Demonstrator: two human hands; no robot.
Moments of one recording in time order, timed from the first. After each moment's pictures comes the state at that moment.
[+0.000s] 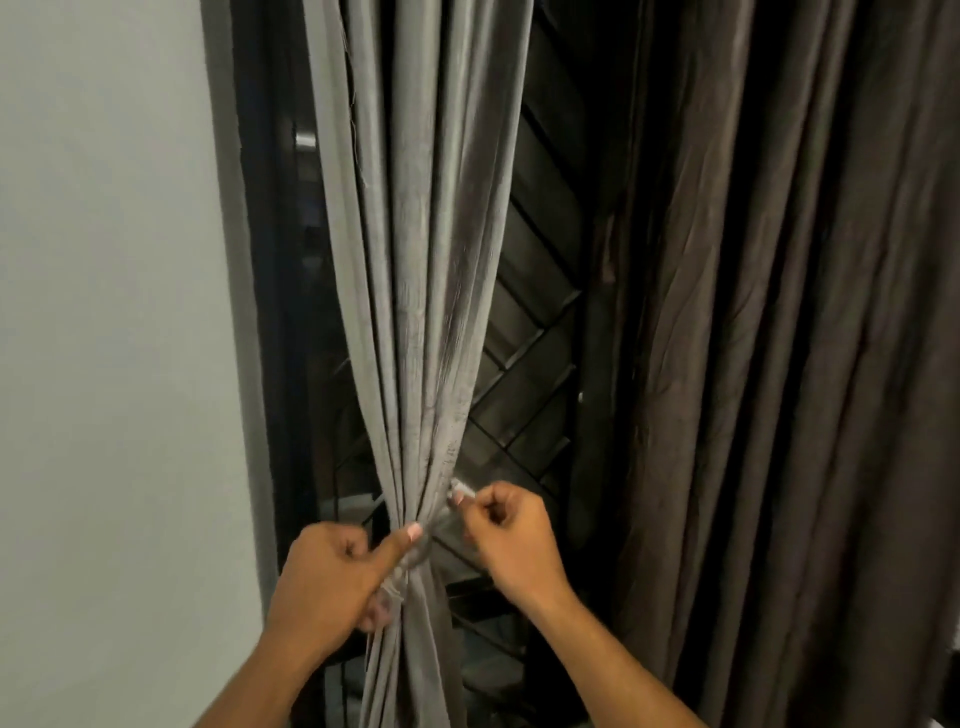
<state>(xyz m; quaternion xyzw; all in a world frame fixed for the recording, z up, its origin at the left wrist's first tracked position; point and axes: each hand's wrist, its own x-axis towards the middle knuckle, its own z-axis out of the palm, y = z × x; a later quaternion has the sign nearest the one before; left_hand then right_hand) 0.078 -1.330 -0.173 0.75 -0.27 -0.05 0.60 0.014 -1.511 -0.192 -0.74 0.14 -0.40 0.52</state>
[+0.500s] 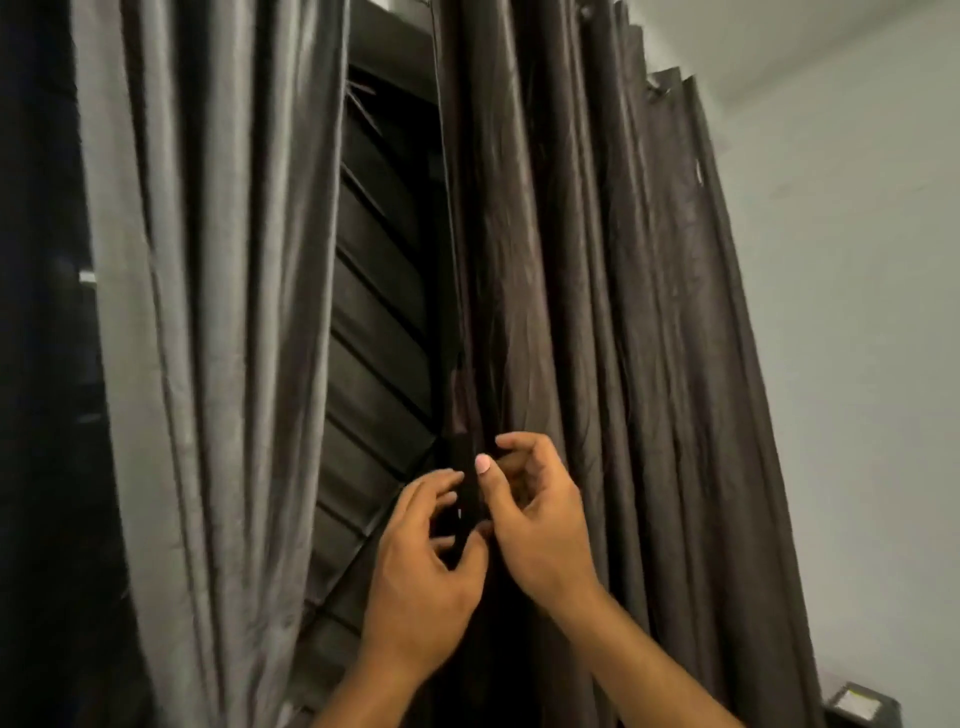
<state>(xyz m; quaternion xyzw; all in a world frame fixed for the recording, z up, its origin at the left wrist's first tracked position) 0.035 -1.516 -0.042 0.53 -0.57 0.08 0.63 -0.067 -1.597 -0.022 -0.68 0.09 -0.66 0.31</state>
